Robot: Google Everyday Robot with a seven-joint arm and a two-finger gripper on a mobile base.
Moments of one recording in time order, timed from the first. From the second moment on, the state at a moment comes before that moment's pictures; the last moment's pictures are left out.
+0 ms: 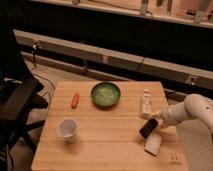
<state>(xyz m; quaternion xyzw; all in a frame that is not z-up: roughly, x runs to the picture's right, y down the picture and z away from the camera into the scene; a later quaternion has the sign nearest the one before) 0.286 0.189 0.779 -0.14 -0.30 -0.26 0.91</state>
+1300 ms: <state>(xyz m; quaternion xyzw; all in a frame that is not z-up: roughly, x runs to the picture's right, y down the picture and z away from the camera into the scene) 0.324 0.237 0.771 -0.19 -0.29 -0.23 0.91</state>
